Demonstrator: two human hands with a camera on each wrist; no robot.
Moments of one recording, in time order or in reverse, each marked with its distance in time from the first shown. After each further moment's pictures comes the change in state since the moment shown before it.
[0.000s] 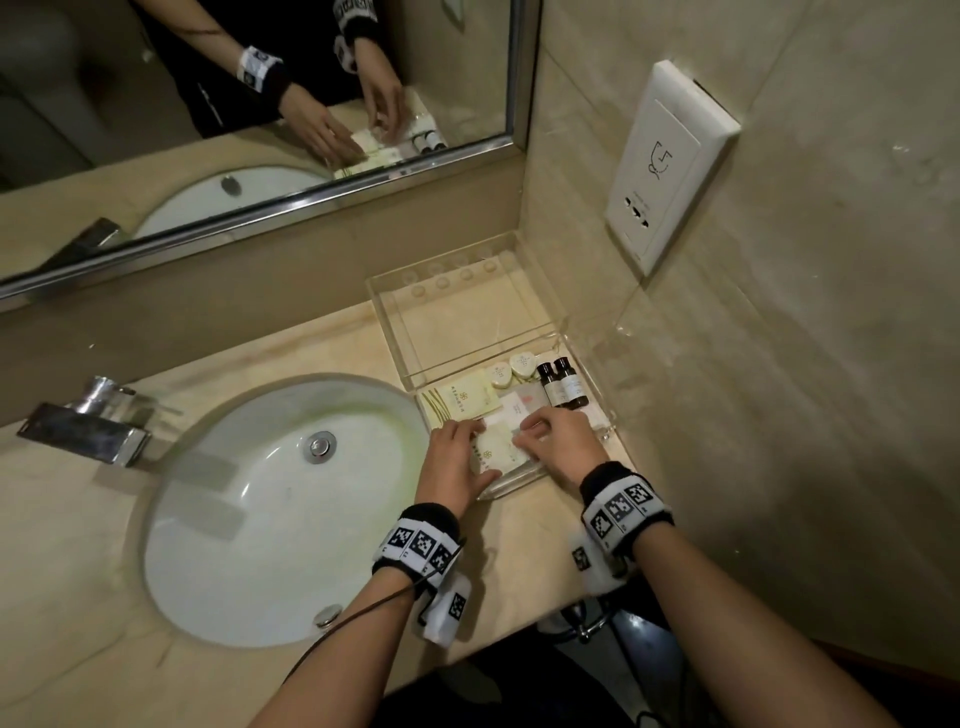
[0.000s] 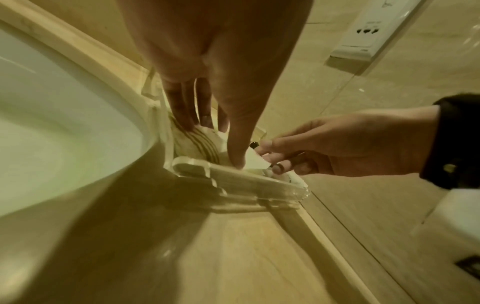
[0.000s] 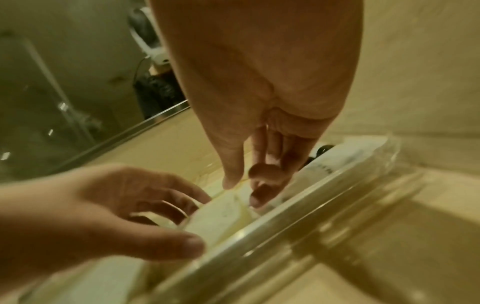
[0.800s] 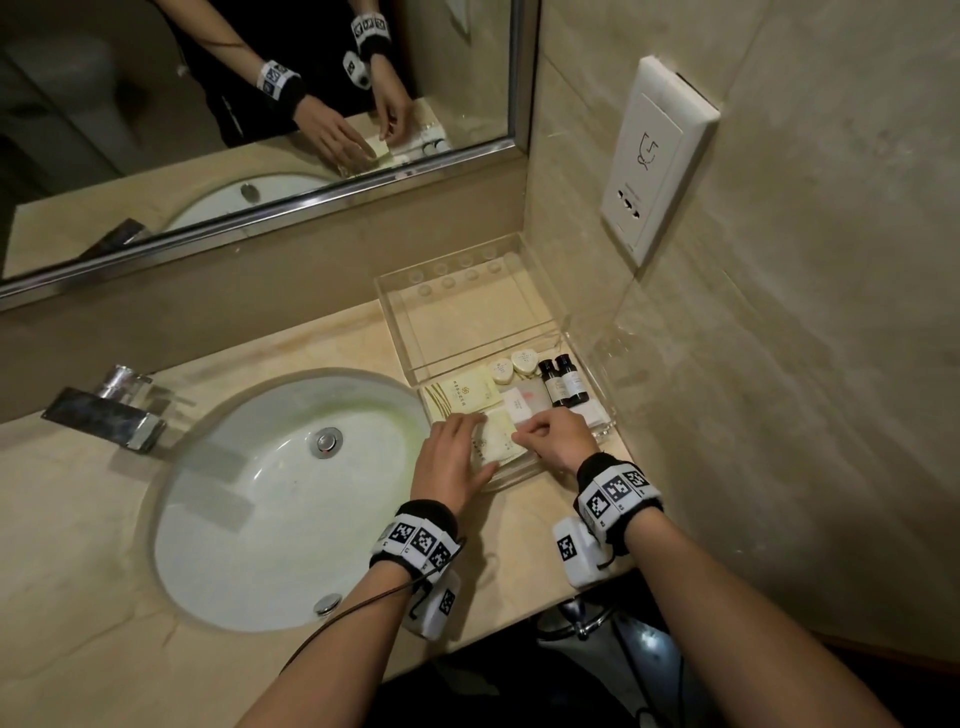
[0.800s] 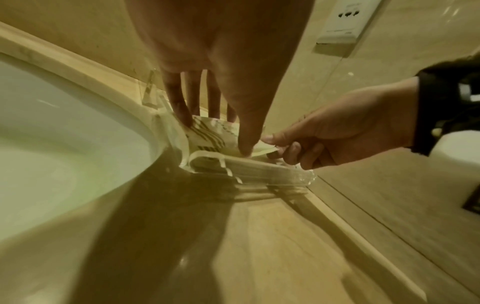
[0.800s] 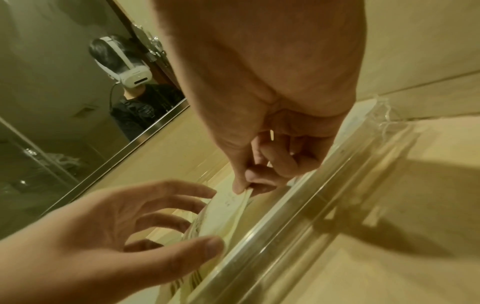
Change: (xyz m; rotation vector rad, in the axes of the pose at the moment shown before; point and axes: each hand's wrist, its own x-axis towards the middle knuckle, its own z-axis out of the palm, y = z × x) left_hand -0.011 -0.002 0.005 0.207 0.111 0.116; right_hand 0.001 0.004 0.004 0.079 -0.060 0.069
